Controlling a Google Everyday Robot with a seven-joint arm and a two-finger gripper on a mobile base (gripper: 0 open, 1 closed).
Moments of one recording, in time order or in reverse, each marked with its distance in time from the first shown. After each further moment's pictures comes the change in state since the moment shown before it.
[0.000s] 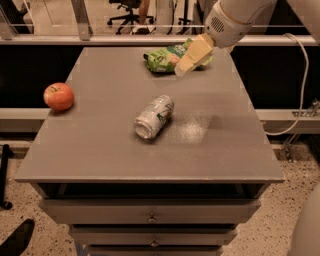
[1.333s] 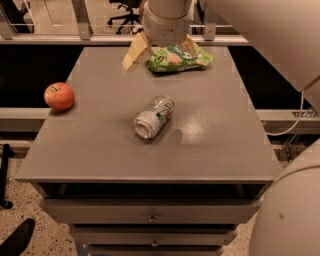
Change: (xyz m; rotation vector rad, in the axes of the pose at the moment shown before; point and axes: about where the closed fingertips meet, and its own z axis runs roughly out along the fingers) arm -0.051 0.096 0.021 0.124 0.123 0.245
